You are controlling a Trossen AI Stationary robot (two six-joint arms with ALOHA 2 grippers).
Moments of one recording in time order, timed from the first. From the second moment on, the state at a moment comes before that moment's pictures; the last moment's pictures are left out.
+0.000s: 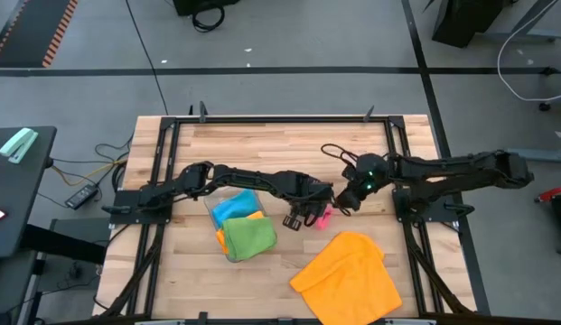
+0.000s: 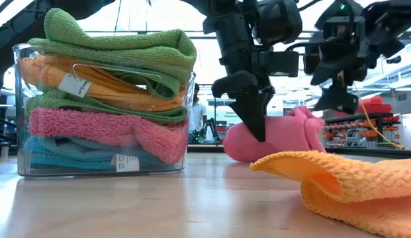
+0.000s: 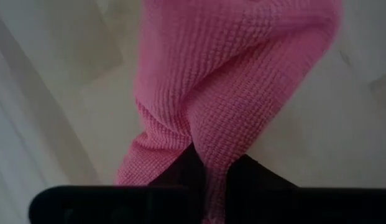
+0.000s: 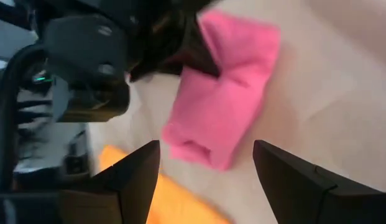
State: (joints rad) left arm -0.04 2.40 2.11 -0.93 -0.06 0.46; right arm -0.17 0.95 0.43 -0.20 -0.38 0.73
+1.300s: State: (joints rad) left arm 0.05 2.29 2.11 -1.02 0.14 0.15; right arm 0.29 1.02 0.60 -0.18 0.37 0.31
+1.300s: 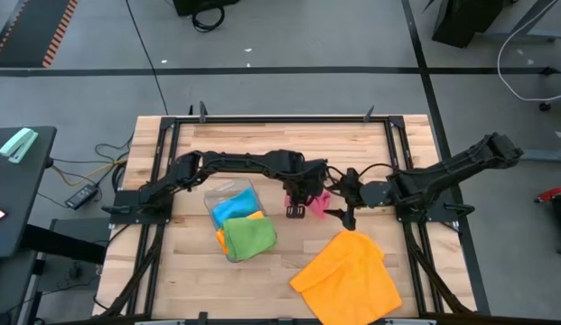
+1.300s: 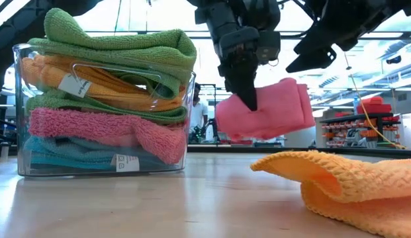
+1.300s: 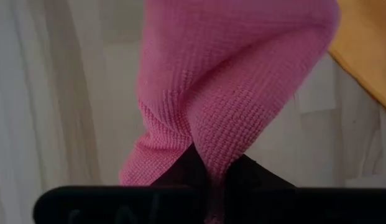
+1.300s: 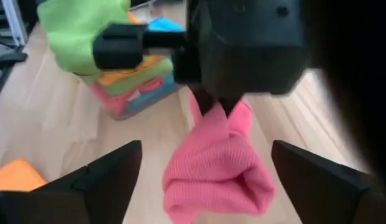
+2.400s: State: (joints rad) left arm 0.06 2.21 2.11 -0.95 0.15 0.01; right arm 0.21 1.10 0.60 -0.19 0.37 0.22
